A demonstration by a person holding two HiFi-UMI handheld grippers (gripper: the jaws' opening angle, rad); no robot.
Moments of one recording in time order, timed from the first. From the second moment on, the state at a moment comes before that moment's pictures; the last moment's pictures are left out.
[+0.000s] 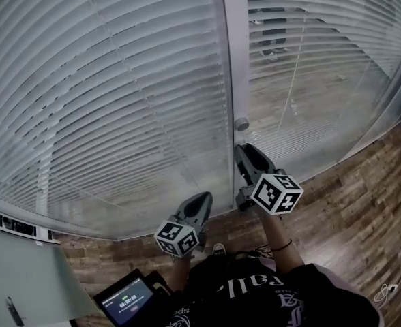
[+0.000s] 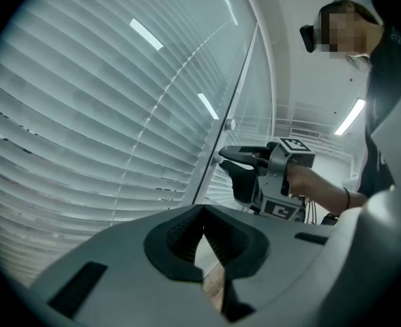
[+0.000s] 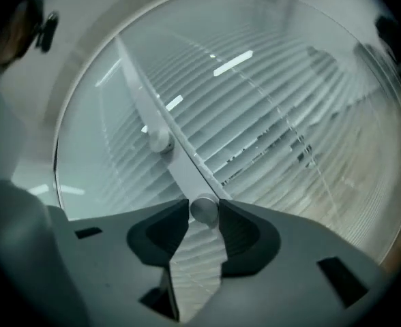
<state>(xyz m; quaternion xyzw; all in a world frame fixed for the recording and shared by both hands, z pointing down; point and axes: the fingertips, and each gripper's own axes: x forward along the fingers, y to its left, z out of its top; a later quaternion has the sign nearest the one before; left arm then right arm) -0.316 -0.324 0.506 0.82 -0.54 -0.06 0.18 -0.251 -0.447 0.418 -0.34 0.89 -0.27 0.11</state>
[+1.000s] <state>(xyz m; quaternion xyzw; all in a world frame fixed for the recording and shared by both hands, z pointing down) -0.308 -0.326 0.507 0.82 -0.53 -0.05 0.18 -0.259 -0.438 0.422 -0.37 0.91 0.12 -0.12</state>
